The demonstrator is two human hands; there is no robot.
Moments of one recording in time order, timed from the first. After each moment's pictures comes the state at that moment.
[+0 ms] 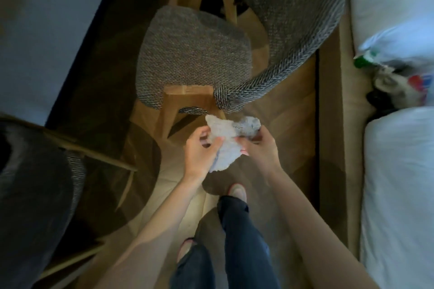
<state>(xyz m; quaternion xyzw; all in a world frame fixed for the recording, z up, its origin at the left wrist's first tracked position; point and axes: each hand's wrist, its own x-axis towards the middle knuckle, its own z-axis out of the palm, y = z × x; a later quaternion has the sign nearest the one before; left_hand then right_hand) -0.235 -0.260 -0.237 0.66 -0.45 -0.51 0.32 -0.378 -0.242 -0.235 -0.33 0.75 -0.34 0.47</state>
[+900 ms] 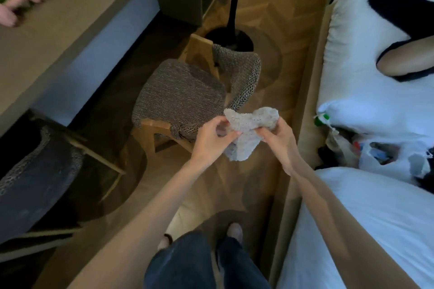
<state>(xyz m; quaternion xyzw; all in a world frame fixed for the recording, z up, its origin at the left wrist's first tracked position) -0.447 -0.278 -0.003 0.60 -0.55 -0.46 0.35 -0.624 -0.280 -0.006 -0.47 0.64 -0.36 0.49</state>
